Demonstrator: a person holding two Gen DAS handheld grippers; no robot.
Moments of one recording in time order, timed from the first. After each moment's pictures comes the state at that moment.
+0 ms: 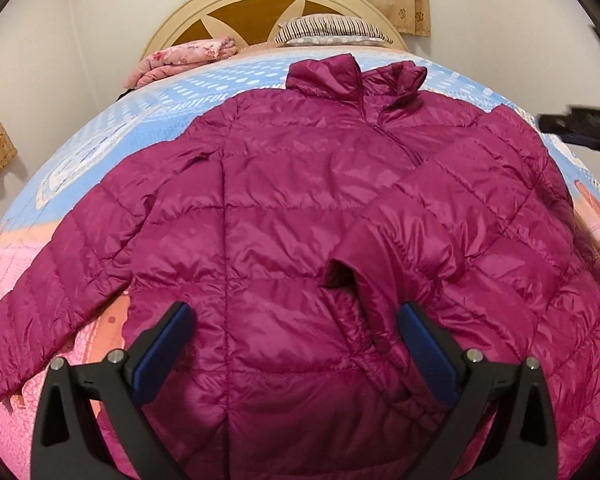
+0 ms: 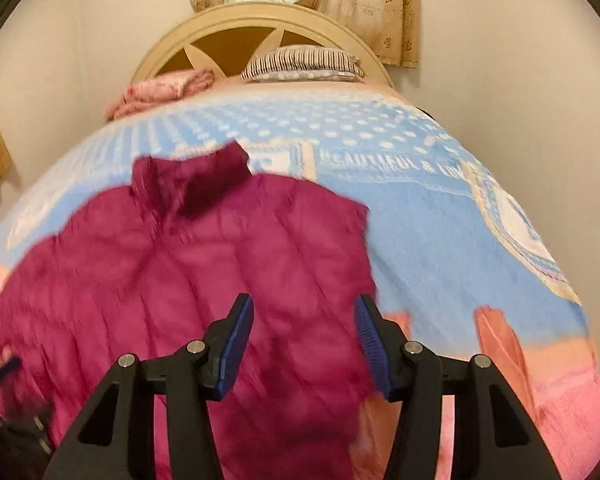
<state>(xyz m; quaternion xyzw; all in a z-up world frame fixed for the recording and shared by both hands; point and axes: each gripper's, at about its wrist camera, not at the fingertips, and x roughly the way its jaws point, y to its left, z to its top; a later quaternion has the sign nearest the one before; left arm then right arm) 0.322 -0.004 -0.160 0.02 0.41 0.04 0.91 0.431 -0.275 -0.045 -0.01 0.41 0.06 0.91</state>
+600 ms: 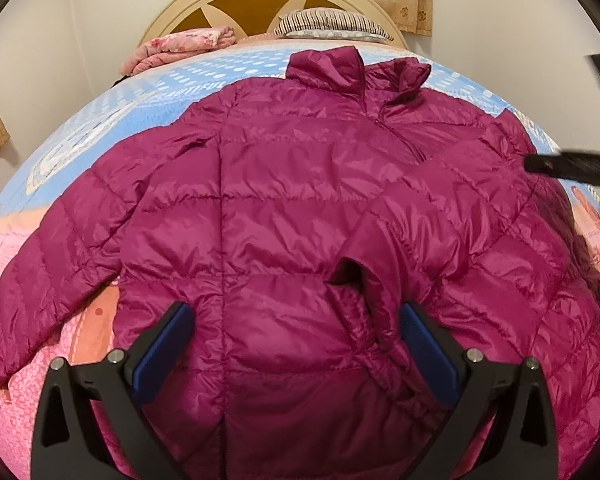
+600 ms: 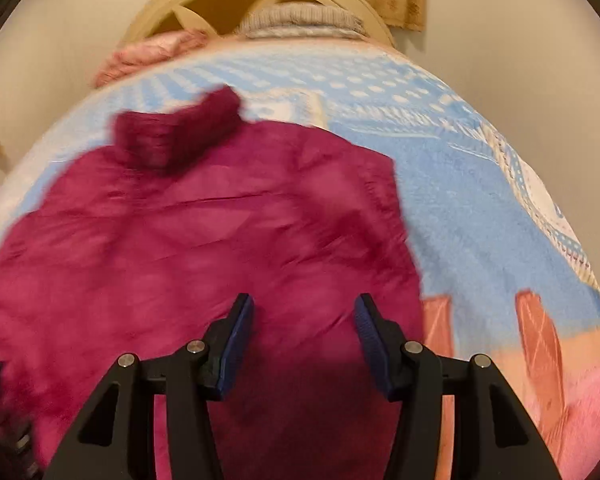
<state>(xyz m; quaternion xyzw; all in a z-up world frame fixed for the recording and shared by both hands) 0.327 0.003 -0.165 0.00 0.42 0.03 0.91 0.412 -0.254 -0.070 -0.03 0.45 0.06 0.89</state>
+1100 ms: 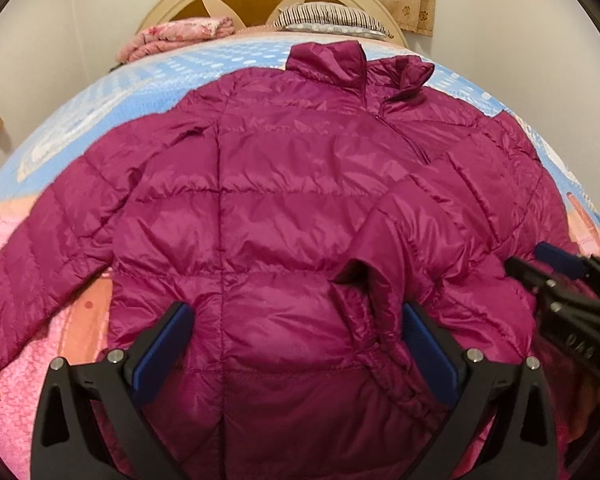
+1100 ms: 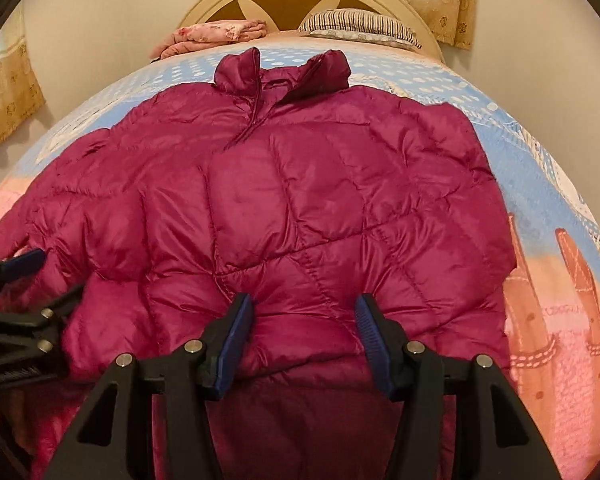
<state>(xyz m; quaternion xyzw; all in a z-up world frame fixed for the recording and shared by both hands) 0.332 0.011 -0.169 -0.03 0.44 0.00 0.90 0.334 -0.202 -0.111 -0.07 0.44 0.10 0.89</state>
